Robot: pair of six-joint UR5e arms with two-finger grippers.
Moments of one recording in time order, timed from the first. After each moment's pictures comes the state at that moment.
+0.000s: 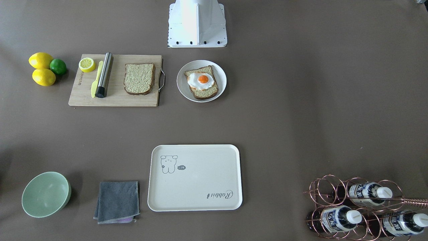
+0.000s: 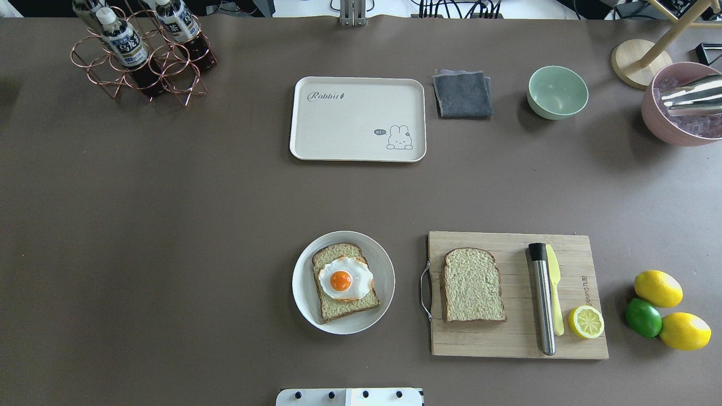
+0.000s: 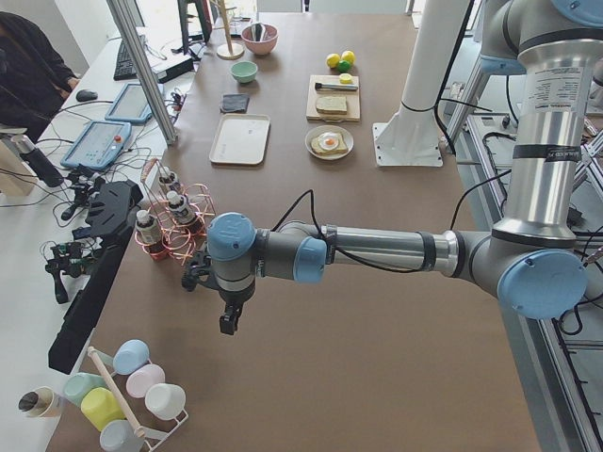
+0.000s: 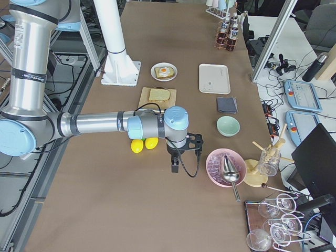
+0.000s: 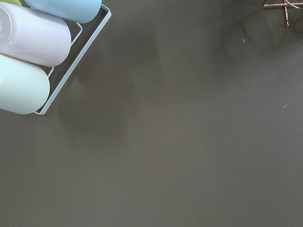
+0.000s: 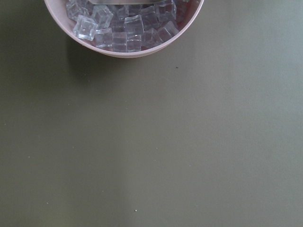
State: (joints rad) left arm -1.60 -1.62 -1.58 -1.66 -2.34 0.10; right arm 1.50 -1.75 1.85 -1.55 2.30 0.16
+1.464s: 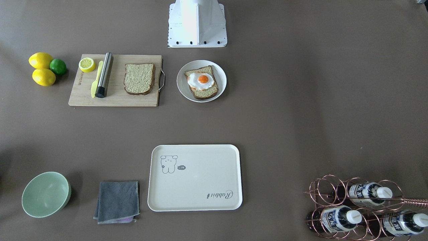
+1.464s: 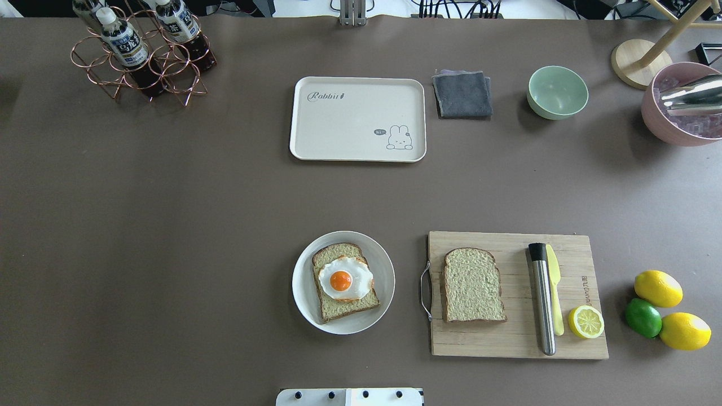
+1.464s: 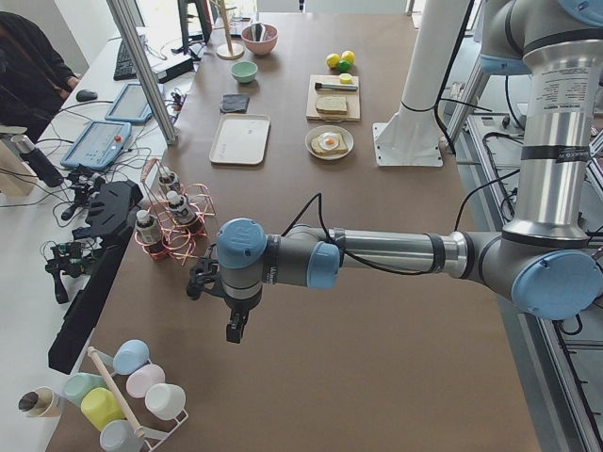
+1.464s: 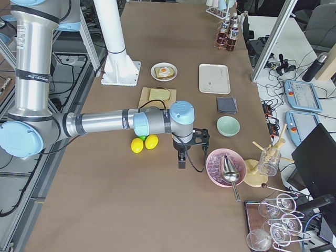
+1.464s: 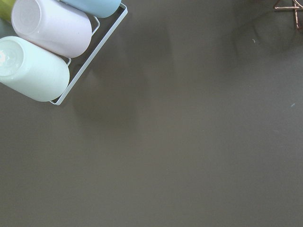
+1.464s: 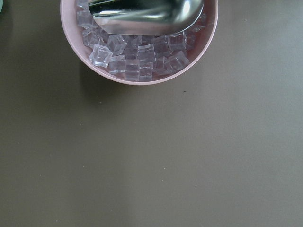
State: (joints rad) left arm -1.65 -1.59 -1.60 -1.66 -2.35 0.11; right arm 1.50 -1.71 1.84 -1.55 2.29 0.16
